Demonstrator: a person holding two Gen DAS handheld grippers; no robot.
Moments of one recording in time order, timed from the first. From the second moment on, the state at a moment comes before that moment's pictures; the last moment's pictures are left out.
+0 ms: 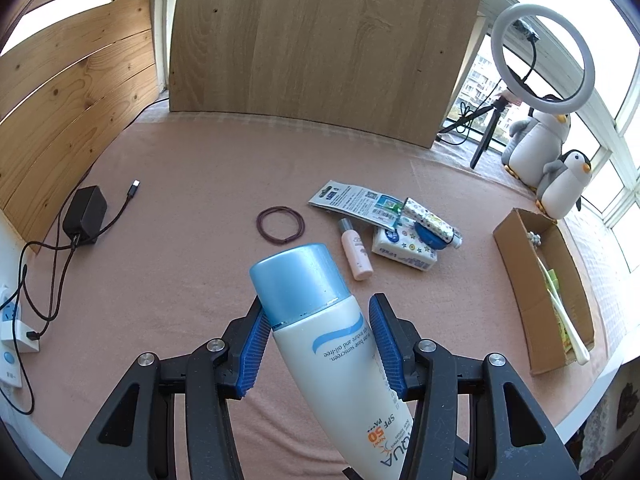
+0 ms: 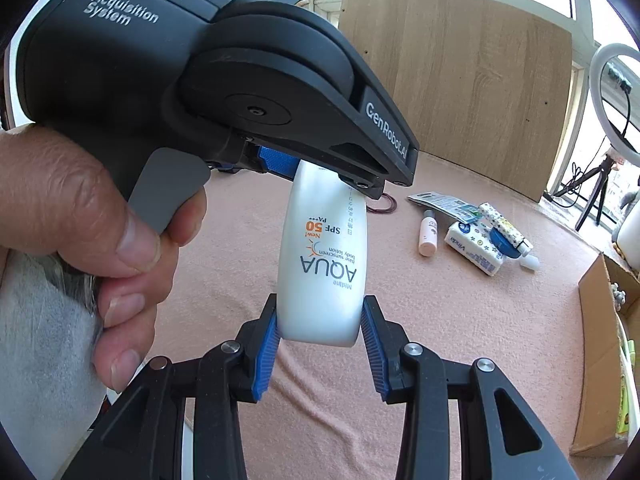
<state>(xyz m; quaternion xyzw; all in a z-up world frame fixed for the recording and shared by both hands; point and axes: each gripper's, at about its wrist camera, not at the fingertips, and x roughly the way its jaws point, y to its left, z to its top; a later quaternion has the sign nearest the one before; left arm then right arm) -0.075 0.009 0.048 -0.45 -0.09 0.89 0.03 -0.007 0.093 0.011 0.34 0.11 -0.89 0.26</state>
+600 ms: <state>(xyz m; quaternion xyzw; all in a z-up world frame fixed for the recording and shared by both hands) -0.117 0.181 0.081 -0.44 -0.01 0.88 0.18 -0.007 0.203 0.042 0.33 0.03 -0.94 0.12</state>
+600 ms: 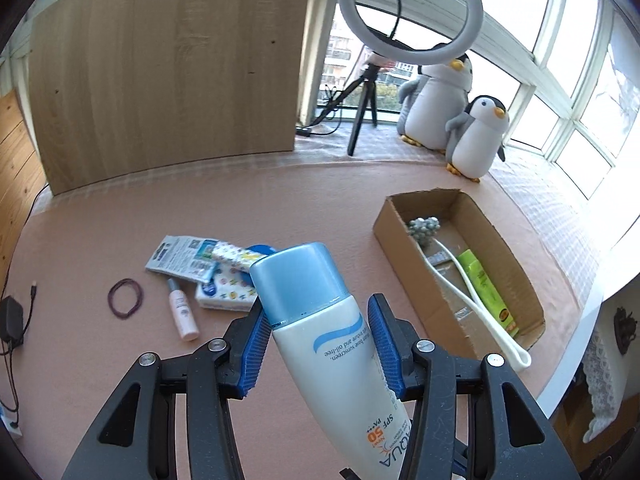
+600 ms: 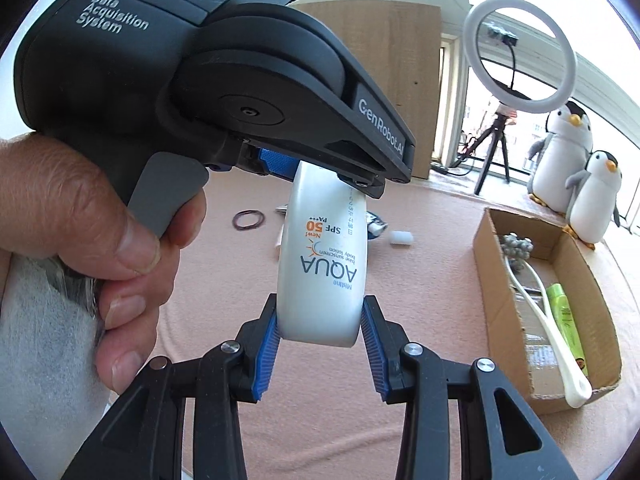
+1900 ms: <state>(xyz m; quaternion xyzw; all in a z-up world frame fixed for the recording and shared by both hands) -0.162 0.284 0.076 -0.42 0.02 0.88 0.21 -0.050 0.379 0.005 0.43 0.03 -0.90 -0.05</state>
